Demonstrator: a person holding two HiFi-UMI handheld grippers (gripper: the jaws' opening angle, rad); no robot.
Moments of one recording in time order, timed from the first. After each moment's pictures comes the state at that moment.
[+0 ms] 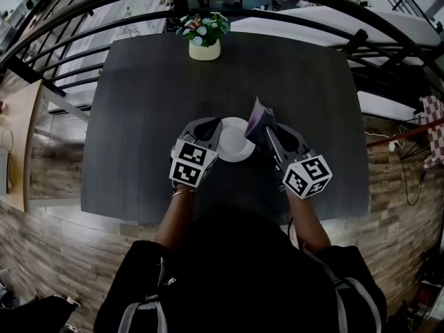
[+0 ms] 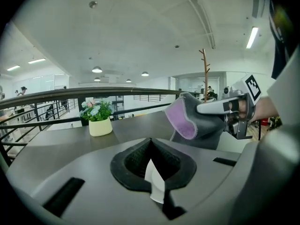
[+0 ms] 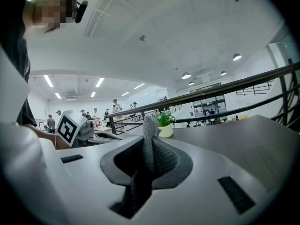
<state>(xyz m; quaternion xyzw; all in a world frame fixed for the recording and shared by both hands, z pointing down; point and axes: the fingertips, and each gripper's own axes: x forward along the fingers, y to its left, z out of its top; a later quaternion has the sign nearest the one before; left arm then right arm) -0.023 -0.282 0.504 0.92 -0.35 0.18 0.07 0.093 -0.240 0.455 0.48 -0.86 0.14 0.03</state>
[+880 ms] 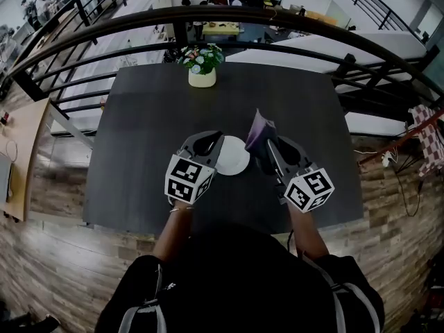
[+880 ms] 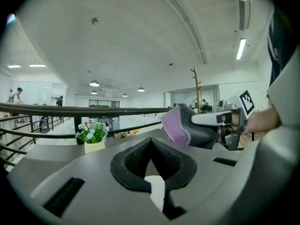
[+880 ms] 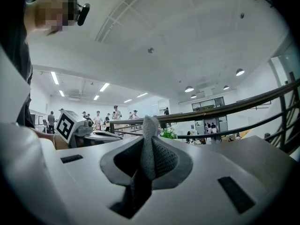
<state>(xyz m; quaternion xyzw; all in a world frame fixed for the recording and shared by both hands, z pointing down) -0.022 -0.237 0.414 0.94 -0.34 0.08 0.04 0.092 -0.197 0.383 0.49 -0.87 0.06 -0.01</state>
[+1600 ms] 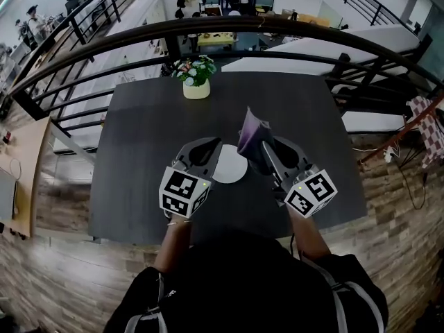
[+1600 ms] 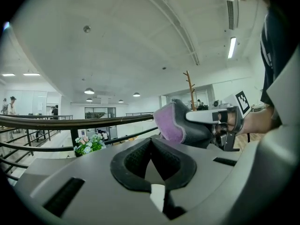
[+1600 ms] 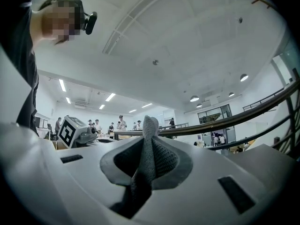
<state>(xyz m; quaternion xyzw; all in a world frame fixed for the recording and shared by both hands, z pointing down) -0.012 -0.221 0.370 0.94 -0.32 0.07 -0.01 0.084 -0.184 0.334 0.46 -0.89 0.02 -0.06</state>
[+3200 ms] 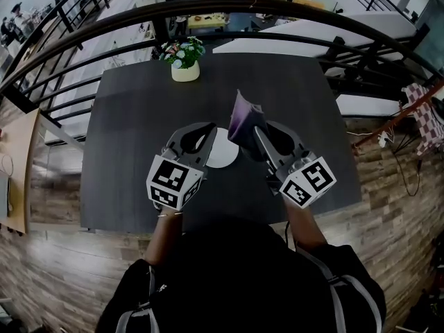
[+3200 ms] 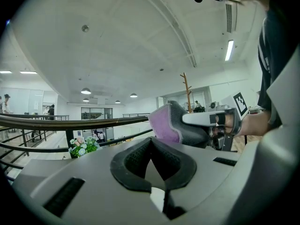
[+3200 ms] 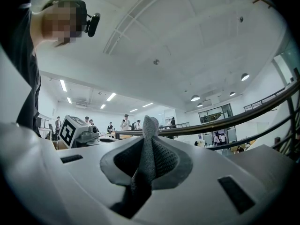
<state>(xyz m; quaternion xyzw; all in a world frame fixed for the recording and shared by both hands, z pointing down) -0.001 -0.214 0.359 0.95 -0.30 0.06 -0.01 0.082 -0.181 0.326 0.46 -0.89 0.02 -0.06</state>
